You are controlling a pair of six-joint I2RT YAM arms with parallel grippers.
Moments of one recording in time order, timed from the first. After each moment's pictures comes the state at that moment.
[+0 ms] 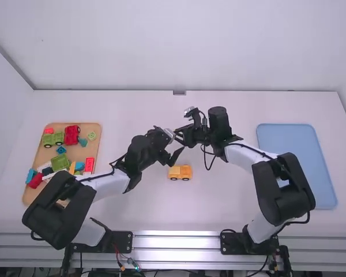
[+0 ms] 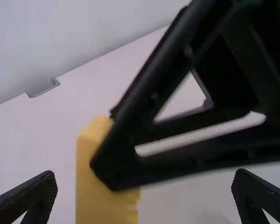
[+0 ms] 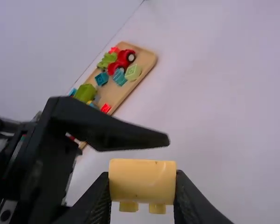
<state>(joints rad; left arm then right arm) -0.47 1.52 0.52 0.66 0.21 0.13 0.35 1.74 0.89 0.30 -0.85 0.26</state>
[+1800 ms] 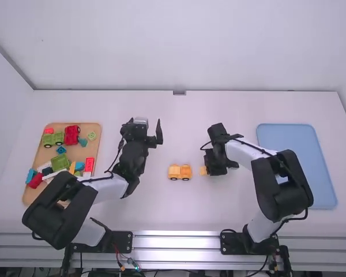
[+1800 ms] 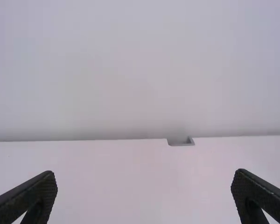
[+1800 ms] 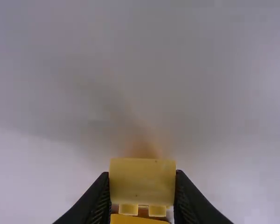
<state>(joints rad) -0.46 1.52 0.41 1.09 -0.44 -0.06 0.34 1.77 0.91 -0.61 -0.20 1.73</state>
